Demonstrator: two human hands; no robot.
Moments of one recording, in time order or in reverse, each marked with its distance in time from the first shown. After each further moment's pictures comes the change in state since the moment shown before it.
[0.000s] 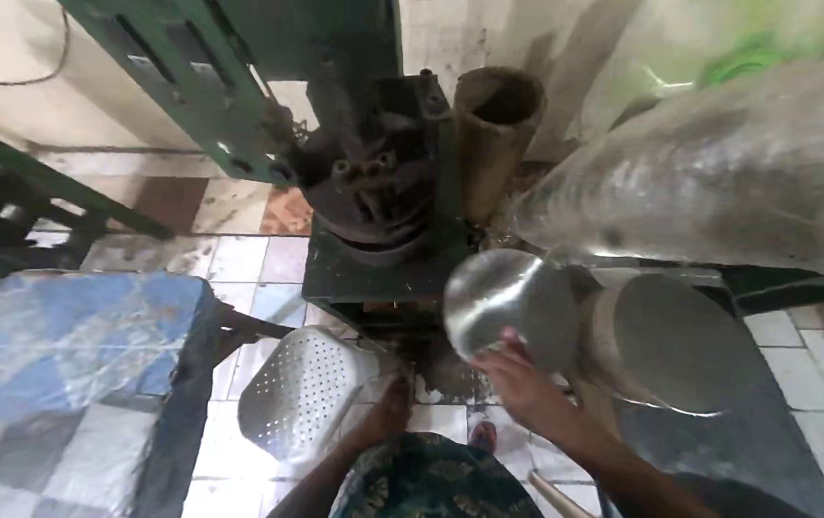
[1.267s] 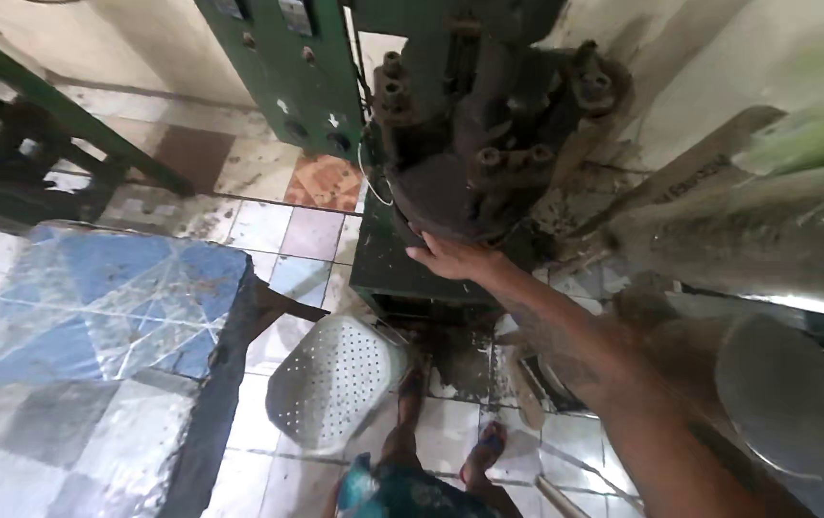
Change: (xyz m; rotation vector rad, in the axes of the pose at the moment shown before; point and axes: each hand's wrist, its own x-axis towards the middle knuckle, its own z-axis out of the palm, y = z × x) left_hand -0.171 0.017 -0.076 -0.577 0.237 -0.643; right_hand 0.313 -0.016 0.079 0.034 -0.386 0.083
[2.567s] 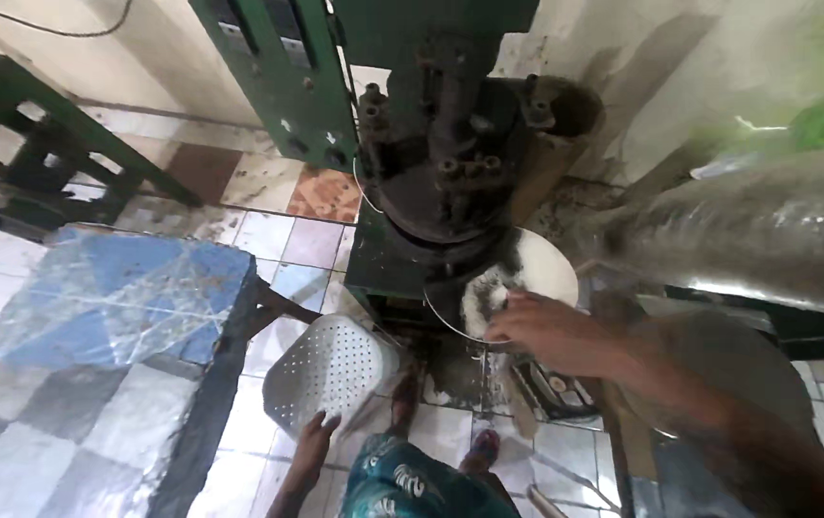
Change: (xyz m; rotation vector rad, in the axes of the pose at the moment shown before) left_hand 0.155 -0.081 -0.008 -0.268 0.286 0.370; right_hand -0.216 -0.006 -0.071 -0.188 -0.154 -0.313
